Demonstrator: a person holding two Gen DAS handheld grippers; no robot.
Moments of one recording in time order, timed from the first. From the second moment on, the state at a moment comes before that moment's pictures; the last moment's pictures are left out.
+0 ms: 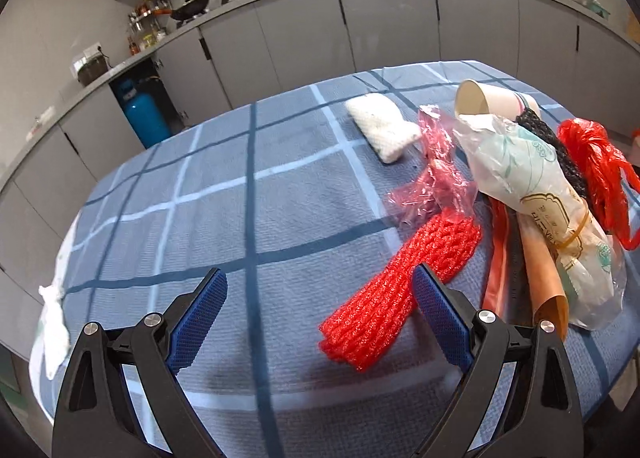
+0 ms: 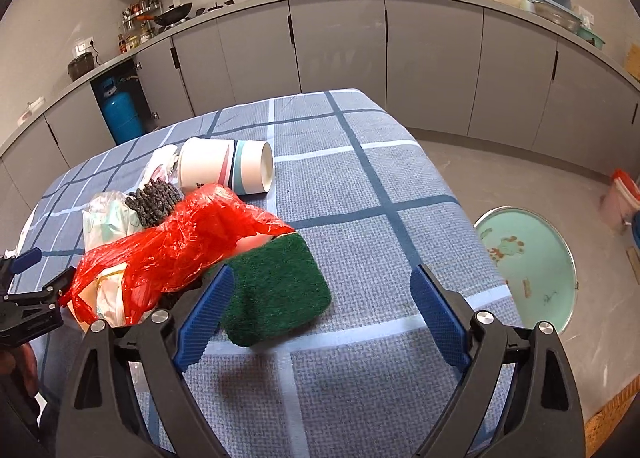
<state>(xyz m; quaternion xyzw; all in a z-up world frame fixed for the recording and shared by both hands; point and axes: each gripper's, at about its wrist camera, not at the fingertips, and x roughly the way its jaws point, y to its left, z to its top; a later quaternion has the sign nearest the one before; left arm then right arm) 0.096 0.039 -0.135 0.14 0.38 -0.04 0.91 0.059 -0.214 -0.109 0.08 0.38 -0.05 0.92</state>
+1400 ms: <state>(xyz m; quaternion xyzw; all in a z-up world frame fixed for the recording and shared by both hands) 0.093 0.036 -0.095 0.13 0.31 -0.05 0.94 0.107 -0.161 -0.097 0.08 0.40 0.01 0.91</state>
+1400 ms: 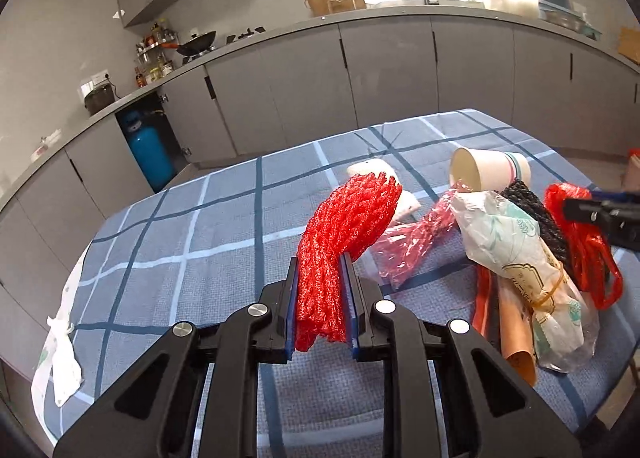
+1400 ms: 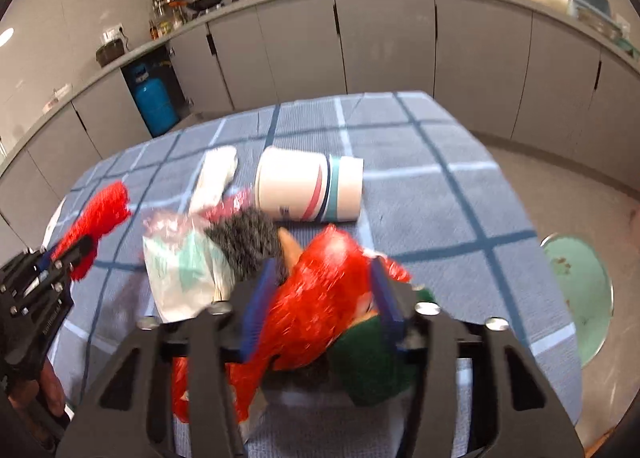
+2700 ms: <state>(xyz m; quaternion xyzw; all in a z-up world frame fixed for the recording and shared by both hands) 0.091 -0.165 -0.032 0.14 0.25 -0.23 0.93 0.048 -0.295 -0.041 0.11 0.28 -0.10 0.95</state>
